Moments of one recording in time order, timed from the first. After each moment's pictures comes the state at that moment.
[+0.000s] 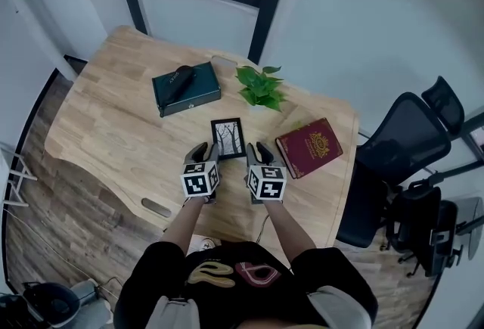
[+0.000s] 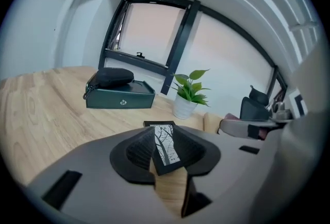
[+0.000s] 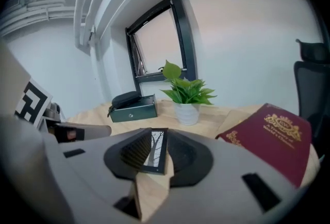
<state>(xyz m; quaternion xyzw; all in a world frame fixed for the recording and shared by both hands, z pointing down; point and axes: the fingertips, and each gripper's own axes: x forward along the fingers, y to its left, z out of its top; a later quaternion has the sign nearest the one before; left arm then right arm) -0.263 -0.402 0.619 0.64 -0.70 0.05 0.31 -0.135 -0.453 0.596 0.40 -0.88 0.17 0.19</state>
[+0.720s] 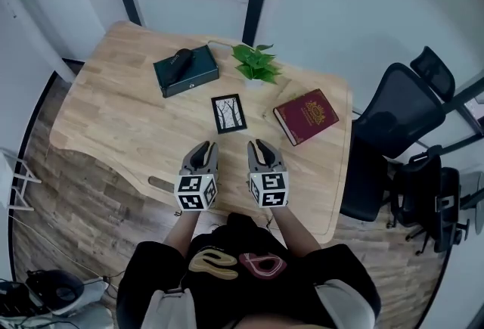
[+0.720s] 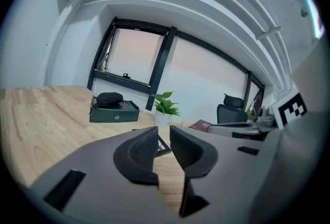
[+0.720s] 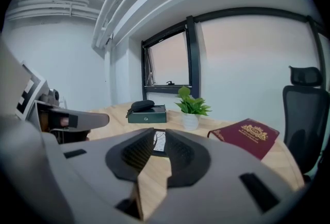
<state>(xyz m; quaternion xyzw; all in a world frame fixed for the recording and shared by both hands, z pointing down) -0.224 -0.292 0.548 0.71 -0.67 0.00 0.20 -0.107 -0.339 0.547 0.40 -0.90 0.08 0.15</state>
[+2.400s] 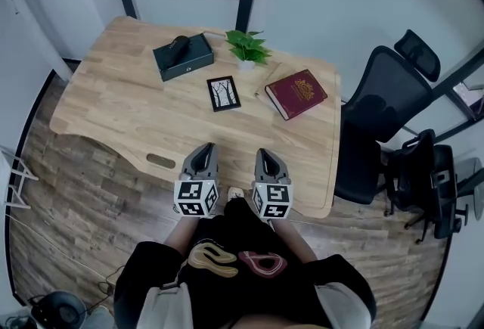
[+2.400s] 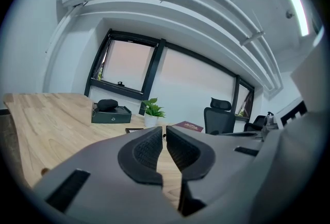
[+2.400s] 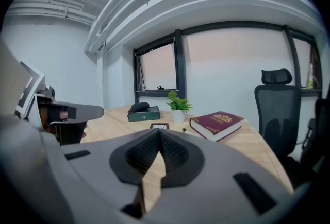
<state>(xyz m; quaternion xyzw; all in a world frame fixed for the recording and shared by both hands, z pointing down) -0.174 -0.190 0.518 0.73 -0.66 -0.02 0.16 -0.035 -0.223 0.536 0.47 -0.87 0.08 0.12</state>
